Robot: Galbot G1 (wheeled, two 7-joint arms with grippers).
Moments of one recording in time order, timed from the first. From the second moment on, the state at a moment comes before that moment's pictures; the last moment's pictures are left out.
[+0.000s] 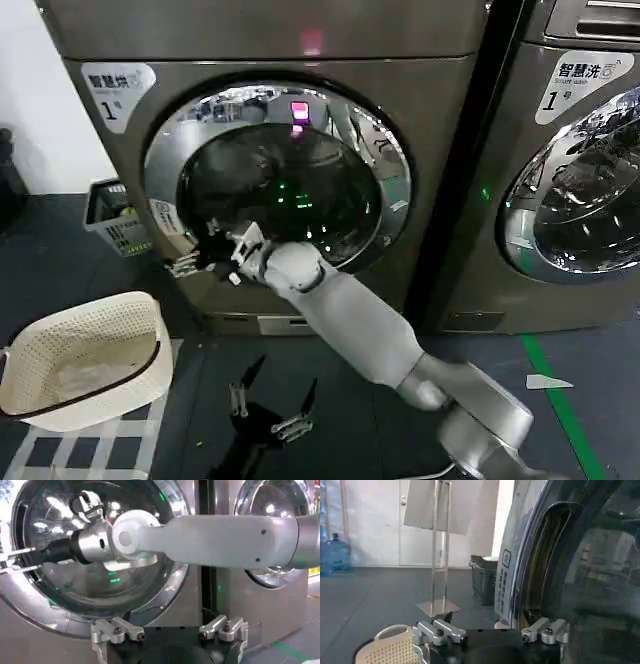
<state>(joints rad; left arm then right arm) 1.92 -1.54 -0.41 -2.28 0.16 -0.12 0.23 -0.22 1.61 -0.42 1.17 0.52 -0.17 -0.52</state>
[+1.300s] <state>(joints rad) 1.93 -1.53 -0.64 -2.33 0.08 -0.03 0.32 -0.27 1.56 -0.41 1.33 0.62 -0.25 -0.79</state>
